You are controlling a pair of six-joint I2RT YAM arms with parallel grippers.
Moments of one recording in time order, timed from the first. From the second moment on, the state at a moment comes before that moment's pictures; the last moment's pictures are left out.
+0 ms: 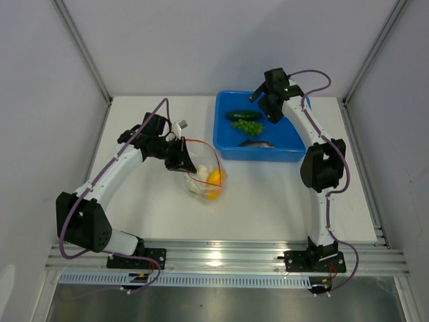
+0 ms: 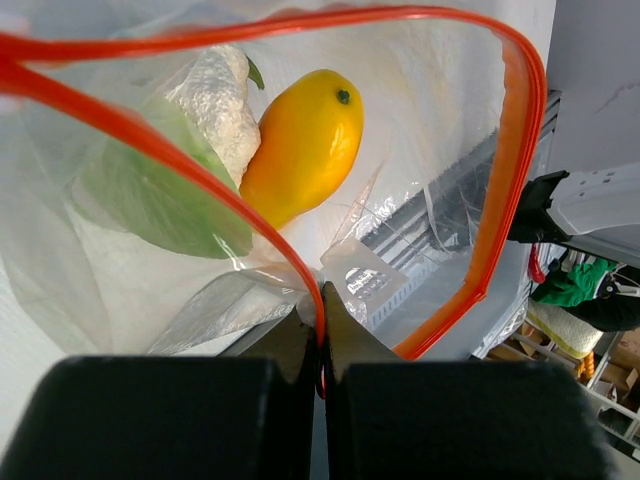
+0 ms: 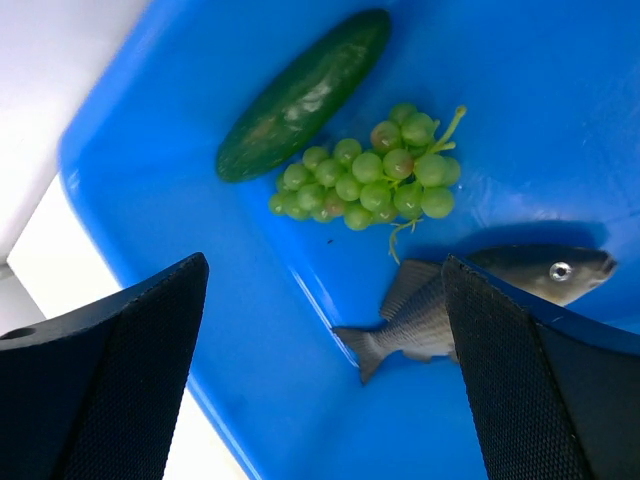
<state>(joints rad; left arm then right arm) -0.30 1.42 1.20 -0.84 0.66 -0.36 0.31 2.17 2.14 -0.79 0.18 0.97</state>
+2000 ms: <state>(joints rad) -0.29 1.51 1.25 -0.84 0.61 -0.38 0.25 2.52 2.24 -0.82 -0.05 1.57</state>
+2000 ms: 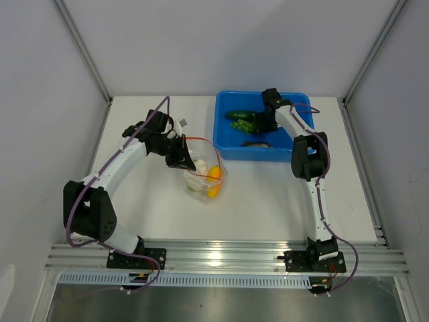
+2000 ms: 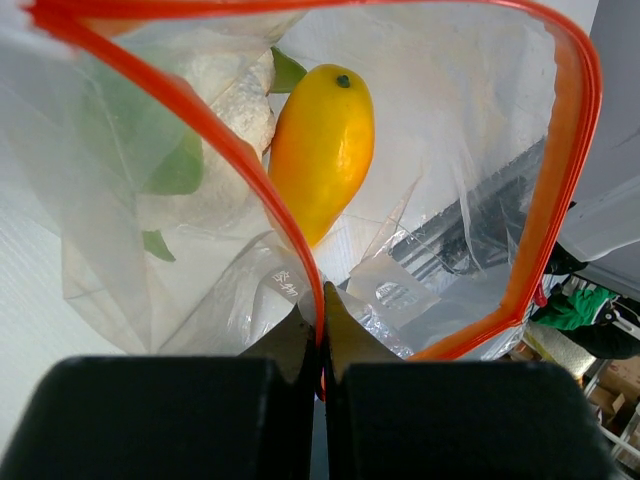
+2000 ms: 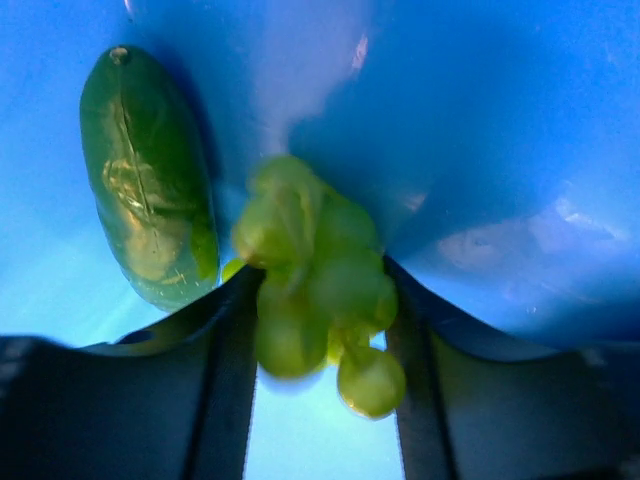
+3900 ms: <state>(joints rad) -0.27 1.42 1.12 -0.79 0.66 -0.38 0.34 2.04 1.90 -0.51 0.01 0.84</state>
